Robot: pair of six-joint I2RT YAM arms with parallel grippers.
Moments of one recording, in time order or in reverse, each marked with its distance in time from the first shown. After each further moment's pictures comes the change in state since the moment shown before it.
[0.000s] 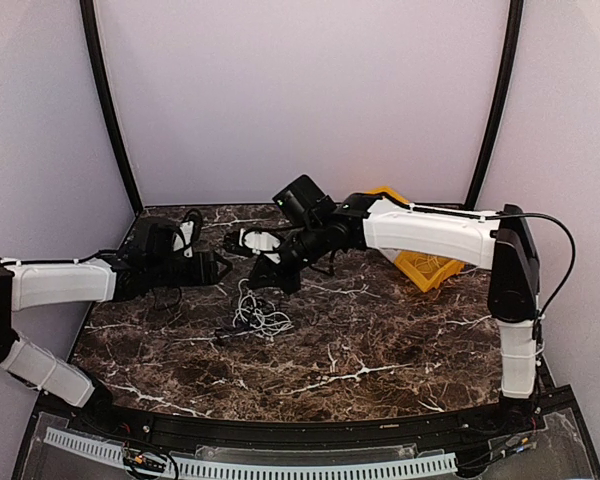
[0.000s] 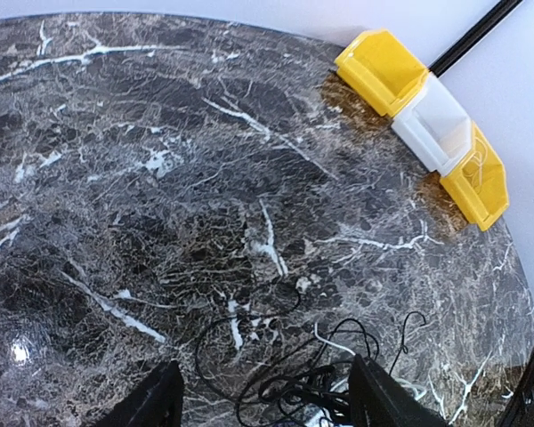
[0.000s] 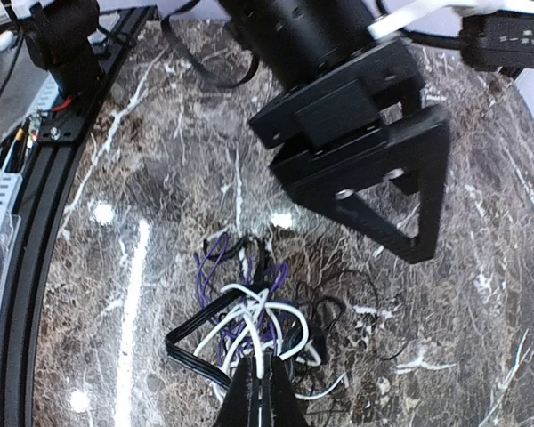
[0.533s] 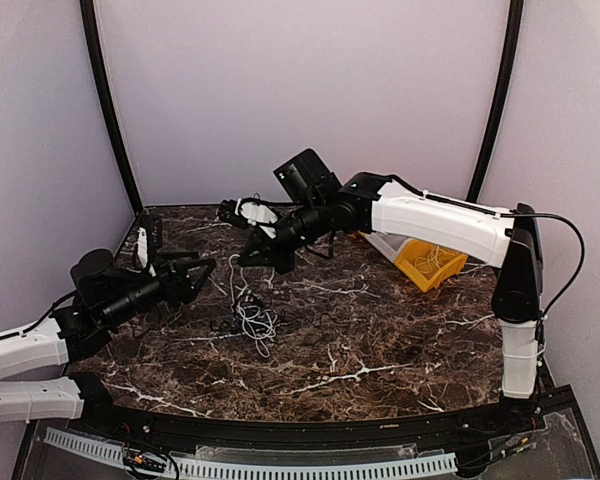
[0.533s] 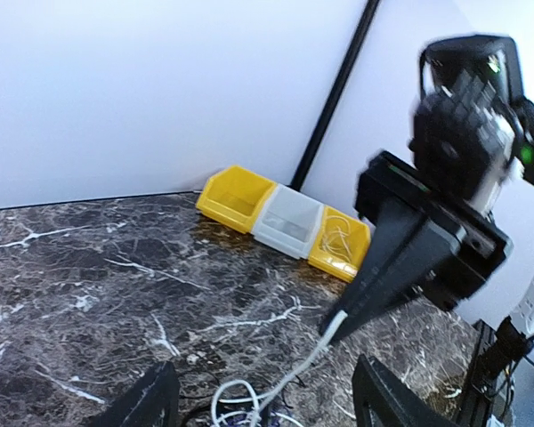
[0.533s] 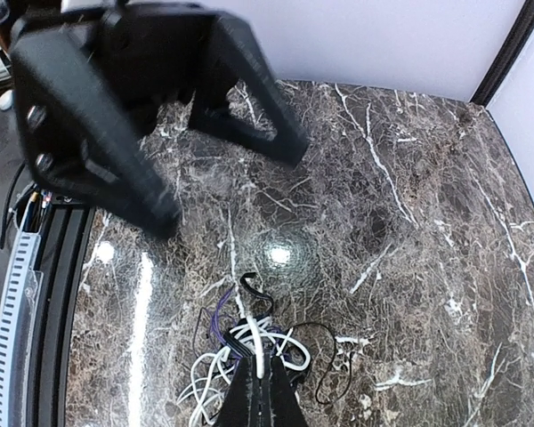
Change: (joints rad) left arm -0.141 -0.597 -0.342 0.307 -0.035 0.081; right arm 0.003 -0.026 0.147 -0.042 -0.014 0.105
